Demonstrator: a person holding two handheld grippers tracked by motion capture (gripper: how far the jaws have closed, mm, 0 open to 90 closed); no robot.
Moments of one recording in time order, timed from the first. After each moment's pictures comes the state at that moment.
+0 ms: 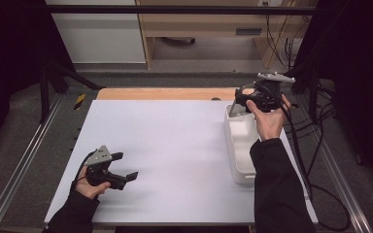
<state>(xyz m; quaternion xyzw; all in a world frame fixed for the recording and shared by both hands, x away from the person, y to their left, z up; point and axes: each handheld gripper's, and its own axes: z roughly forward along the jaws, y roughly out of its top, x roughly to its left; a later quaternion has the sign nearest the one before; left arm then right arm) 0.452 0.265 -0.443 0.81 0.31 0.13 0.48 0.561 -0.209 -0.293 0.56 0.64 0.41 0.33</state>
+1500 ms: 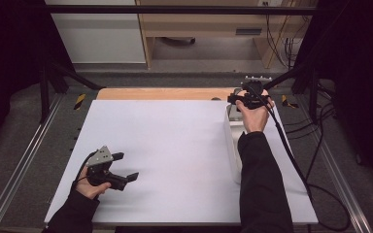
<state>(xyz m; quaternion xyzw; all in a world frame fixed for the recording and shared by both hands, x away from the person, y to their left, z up) 0.453 0.263 -0.446 0.81 0.31 0.13 0.47 0.625 -0.198 -0.350 0.63 0.62 0.33 0.32</state>
